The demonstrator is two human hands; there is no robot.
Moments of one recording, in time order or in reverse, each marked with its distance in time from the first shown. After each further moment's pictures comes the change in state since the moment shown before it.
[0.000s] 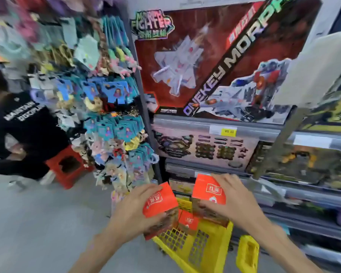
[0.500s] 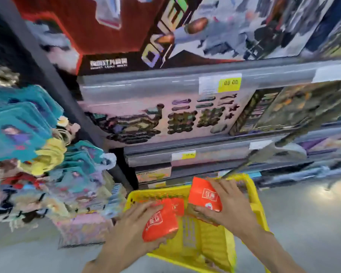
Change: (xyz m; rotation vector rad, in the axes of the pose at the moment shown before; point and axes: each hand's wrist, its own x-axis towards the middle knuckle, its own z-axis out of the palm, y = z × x) left_hand 0.100 -0.170 0.191 -0.150 -0.321 0.368; right_hand 0.014 0.050 0.195 -0.105 0.009 0.408
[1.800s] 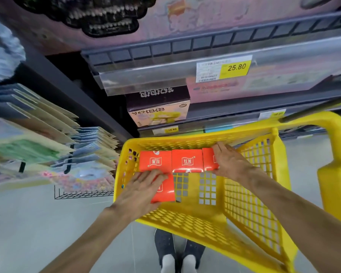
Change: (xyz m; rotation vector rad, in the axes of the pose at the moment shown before) left_hand 0.016 -0.163 0.193 0.305 -0.408 0.021; right_hand 0.072 0.093 0.301 -0.200 -0.606 -0.010
